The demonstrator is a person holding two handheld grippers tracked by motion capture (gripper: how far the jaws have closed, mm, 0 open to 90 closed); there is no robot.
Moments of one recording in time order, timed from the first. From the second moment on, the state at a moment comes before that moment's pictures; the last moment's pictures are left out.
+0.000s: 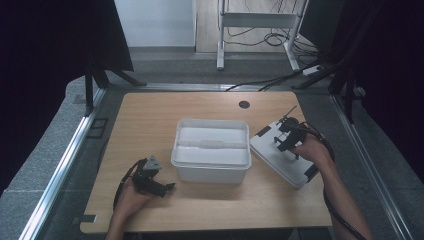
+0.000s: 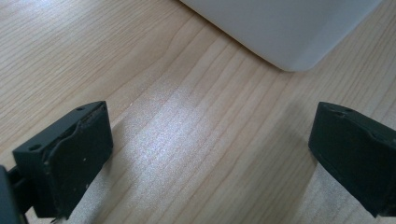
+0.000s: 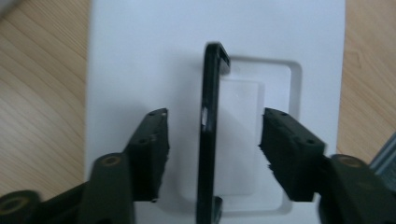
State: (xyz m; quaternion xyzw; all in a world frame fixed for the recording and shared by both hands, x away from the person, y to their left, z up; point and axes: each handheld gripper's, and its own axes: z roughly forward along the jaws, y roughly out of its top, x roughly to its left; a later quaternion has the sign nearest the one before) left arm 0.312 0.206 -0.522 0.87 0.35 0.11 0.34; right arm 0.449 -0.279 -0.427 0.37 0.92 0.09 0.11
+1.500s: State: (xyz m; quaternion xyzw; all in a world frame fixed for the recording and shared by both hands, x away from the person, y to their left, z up) left arm 0.312 0.206 -0.522 0.87 0.35 0.11 0.34; right arm 0.429 -0.288 -0.284 0.14 0.98 0.09 0.07
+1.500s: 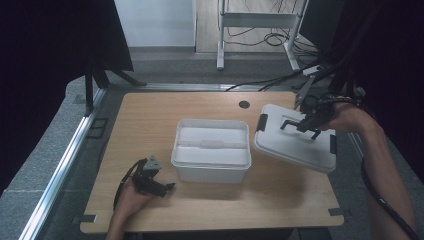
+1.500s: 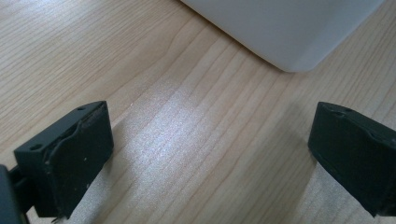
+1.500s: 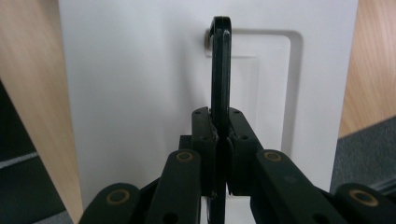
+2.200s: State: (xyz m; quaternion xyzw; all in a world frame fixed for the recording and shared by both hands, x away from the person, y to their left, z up) left arm 0.312 0.206 -0.522 0.87 0.35 0.11 0.34; right arm 0.431 -0.155 -0.286 0.04 0.99 0.10 0.05
